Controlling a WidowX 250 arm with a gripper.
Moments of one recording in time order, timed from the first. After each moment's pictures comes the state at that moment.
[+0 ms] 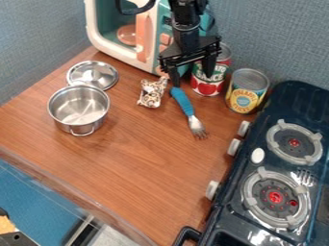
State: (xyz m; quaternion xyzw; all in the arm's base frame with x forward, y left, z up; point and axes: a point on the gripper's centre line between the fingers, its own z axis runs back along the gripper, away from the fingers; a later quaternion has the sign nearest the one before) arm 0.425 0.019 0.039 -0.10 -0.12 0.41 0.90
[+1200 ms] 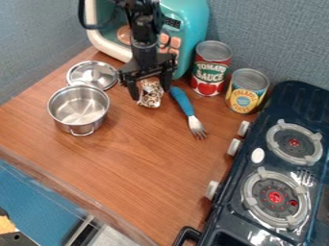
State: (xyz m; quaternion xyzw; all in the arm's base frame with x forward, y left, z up) arm 0.394 0.082 -0.004 -0.05 -0.10 0.45 0.88
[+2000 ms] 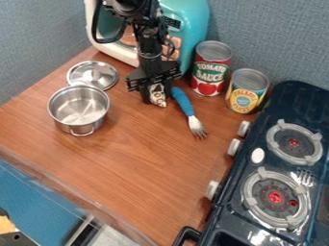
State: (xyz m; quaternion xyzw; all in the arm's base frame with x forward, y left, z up) arm 0.410 0.077 -0.032 -0.07 -0.10 0.44 0.89
